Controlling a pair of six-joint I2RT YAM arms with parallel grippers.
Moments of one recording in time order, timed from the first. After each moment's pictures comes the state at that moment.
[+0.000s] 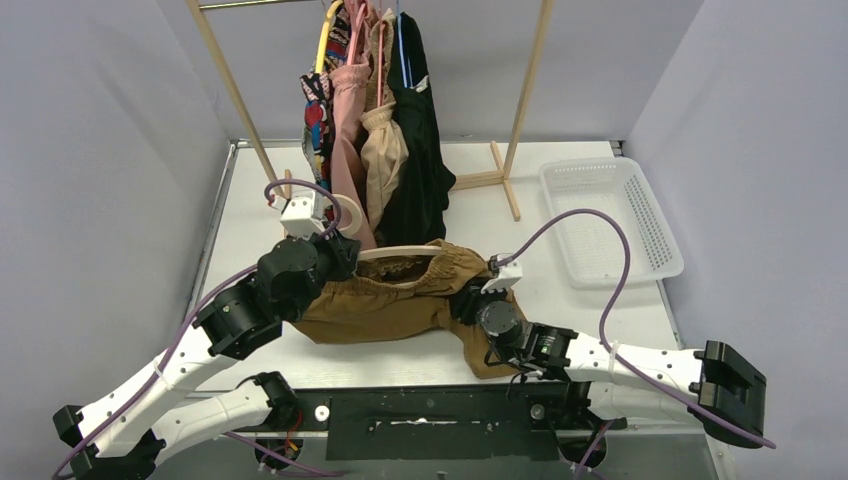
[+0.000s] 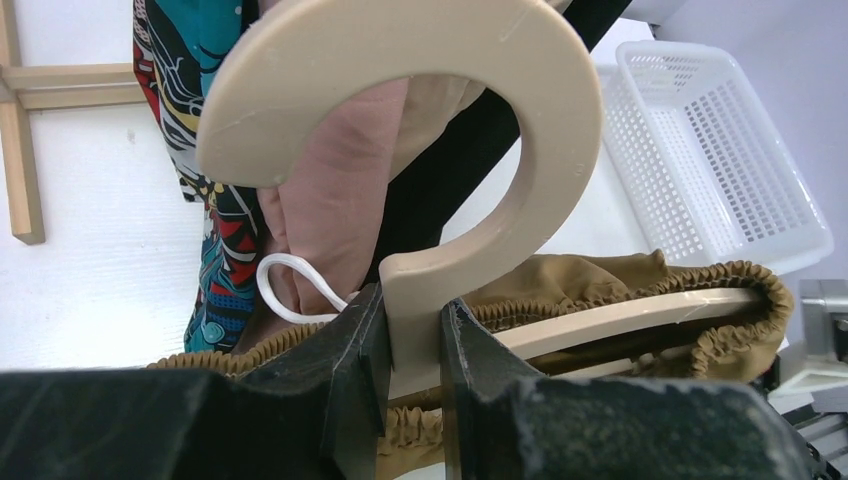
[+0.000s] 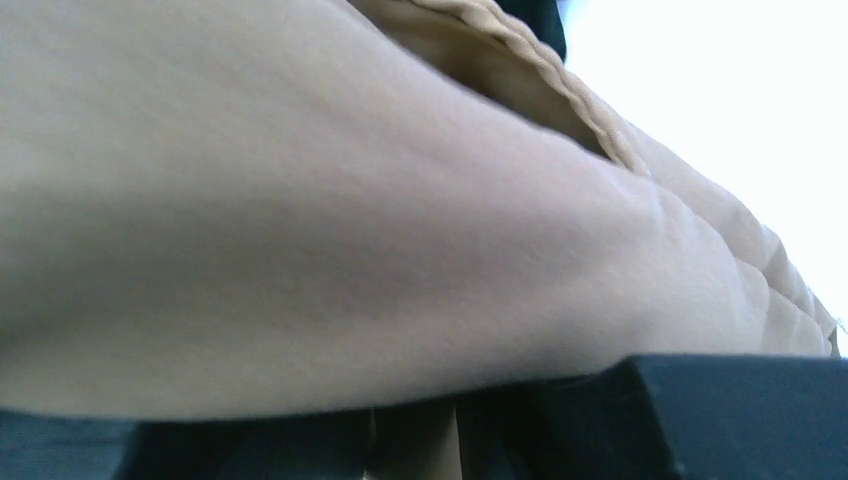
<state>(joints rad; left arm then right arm) -0.89 0.82 1.01 -0.53 -0.55 -0.59 1.15 0.99 0.42 0.26 0.69 0.61</state>
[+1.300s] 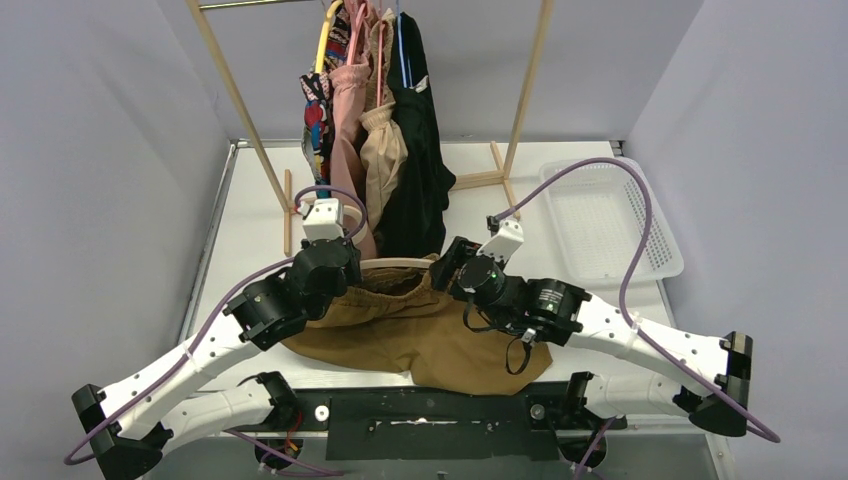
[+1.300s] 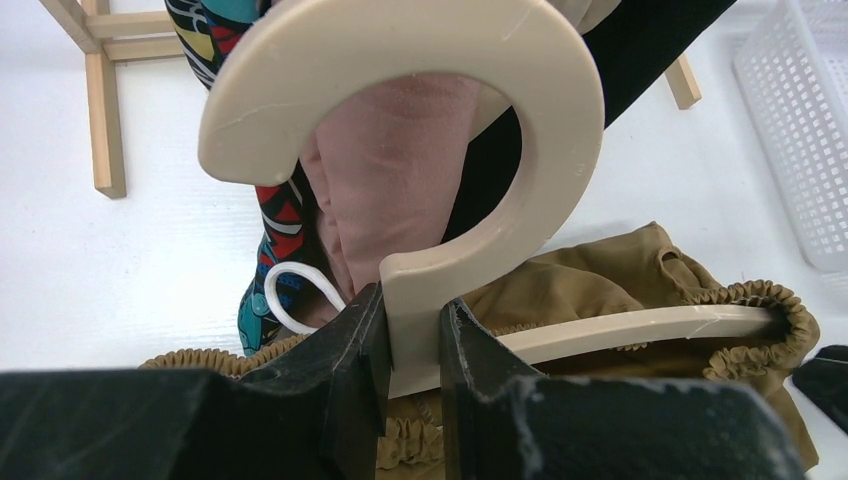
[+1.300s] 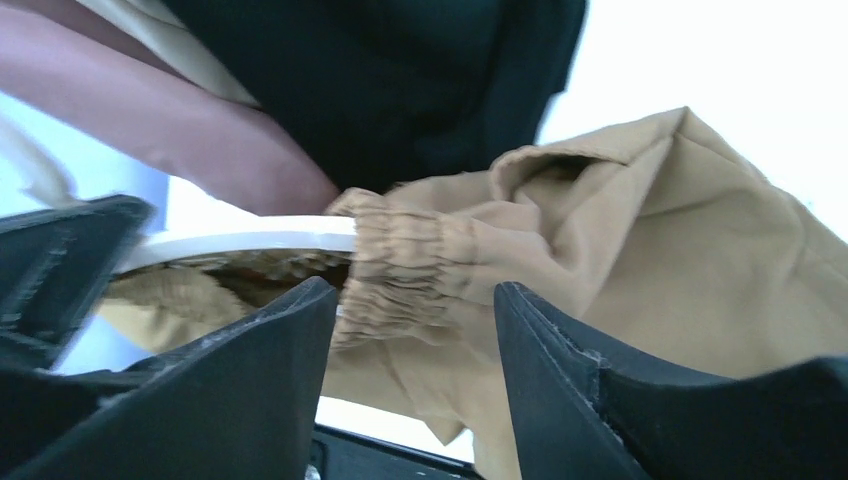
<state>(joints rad) -0.90 0.91 0.95 -0.55 -0.65 -0.58 1.13 1.10 1.05 -0.55 0.62 1.03</state>
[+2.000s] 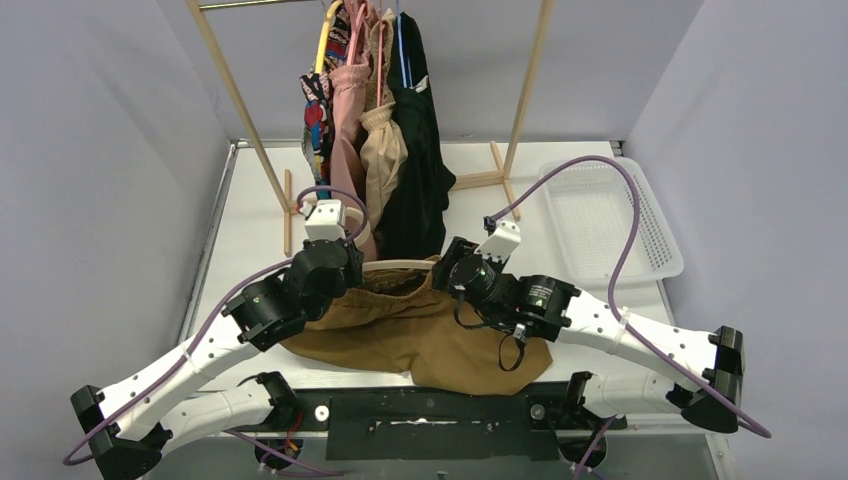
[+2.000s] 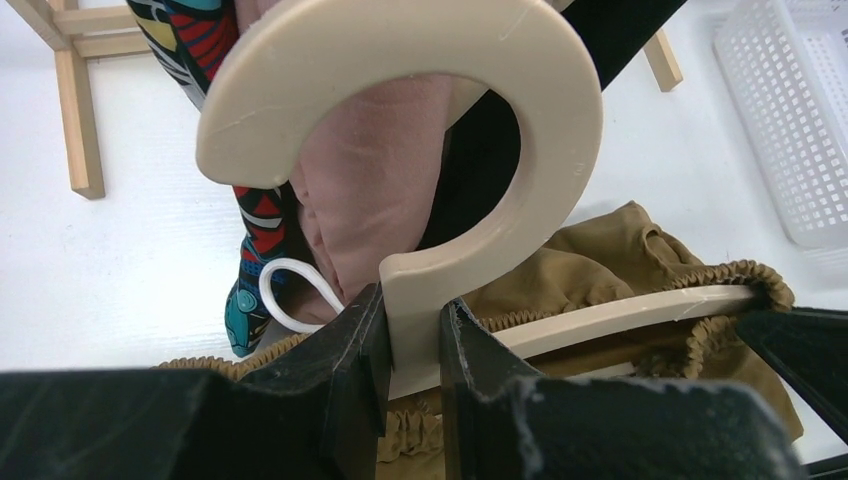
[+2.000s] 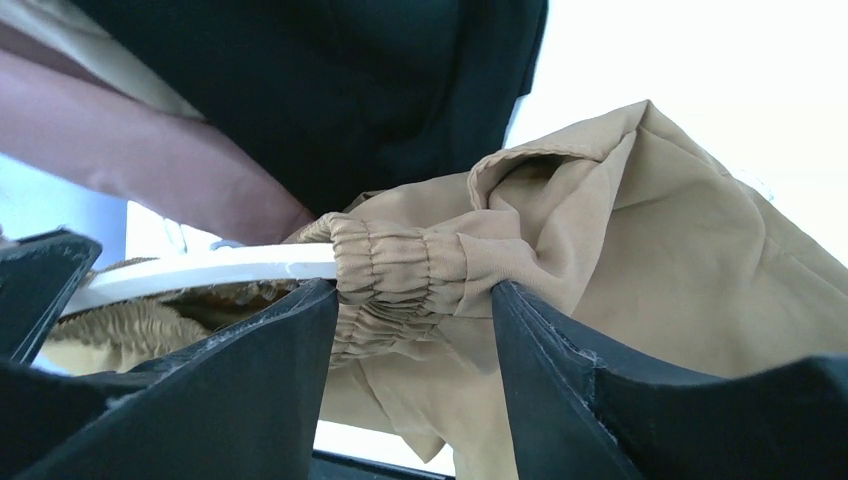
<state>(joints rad) -0.90 0.90 0.95 -0.56 -0.61 -0.58 1.12 1.16 1.05 -0.60 0.64 1.05</state>
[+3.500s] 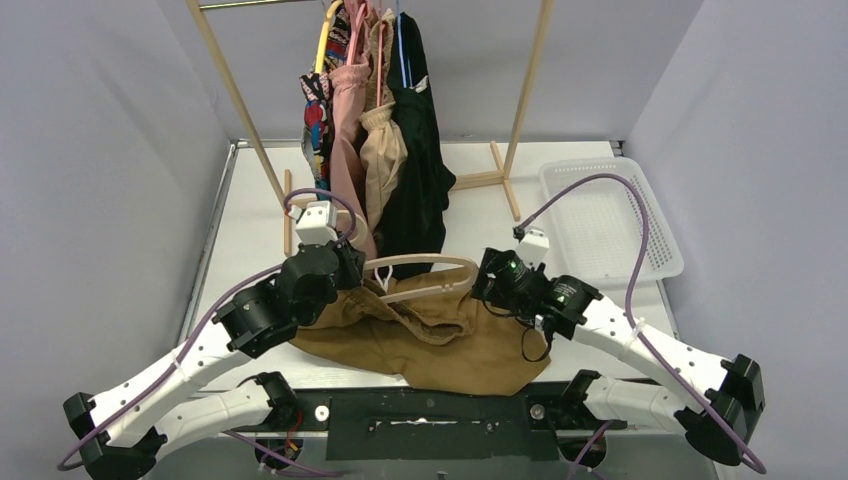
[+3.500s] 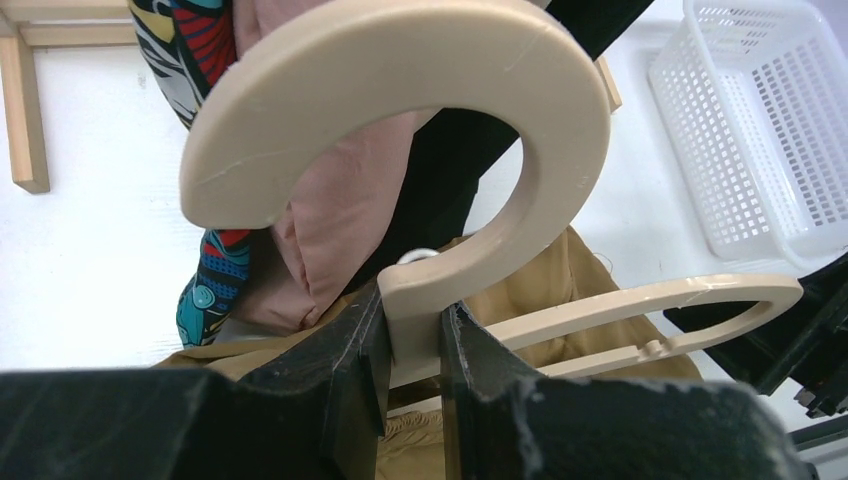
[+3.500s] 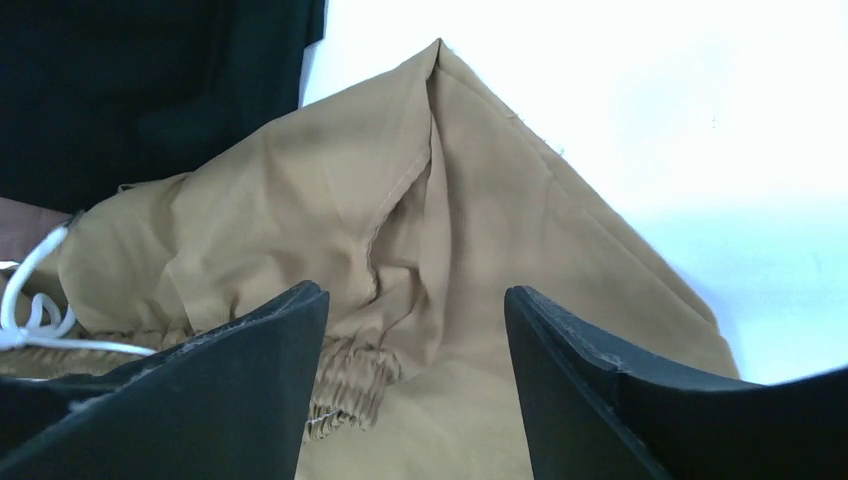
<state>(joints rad) -0.92 0.86 0.94 -0.54 -0.59 -0.64 0.86 1.04 0.82 -0.67 0.44 0.93</state>
